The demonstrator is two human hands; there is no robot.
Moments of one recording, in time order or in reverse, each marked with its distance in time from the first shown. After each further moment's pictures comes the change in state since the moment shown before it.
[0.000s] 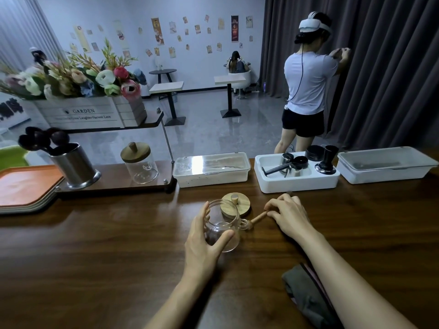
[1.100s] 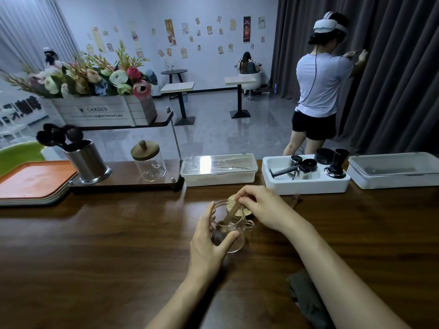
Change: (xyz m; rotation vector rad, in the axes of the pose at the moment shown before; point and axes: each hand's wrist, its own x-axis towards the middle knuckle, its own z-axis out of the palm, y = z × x) left_hand -0.003 0.002 0.001 0.029 -0.005 -0.013; right_hand -0.006 -0.096 -0.040 0.400 -0.151 -0.273
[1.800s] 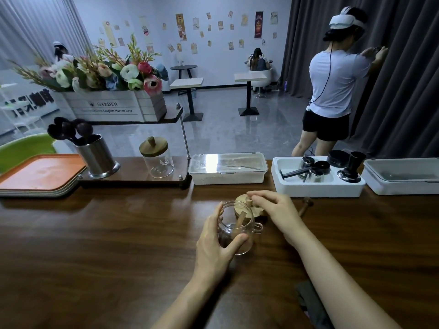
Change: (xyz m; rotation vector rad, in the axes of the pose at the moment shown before) left_hand 0.001 0.001 0.000 0.031 -0.004 -0.006; right_hand 0.002 0.028 0.020 0.565 0.138 0.118
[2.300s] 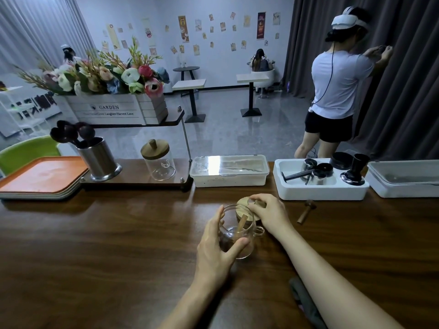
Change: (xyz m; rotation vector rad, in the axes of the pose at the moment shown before) left_hand 0.000 0.002 0.000 0.001 0.008 -0.023; right_hand 0.040 0.044 0.014 -0.459 0.152 0.046
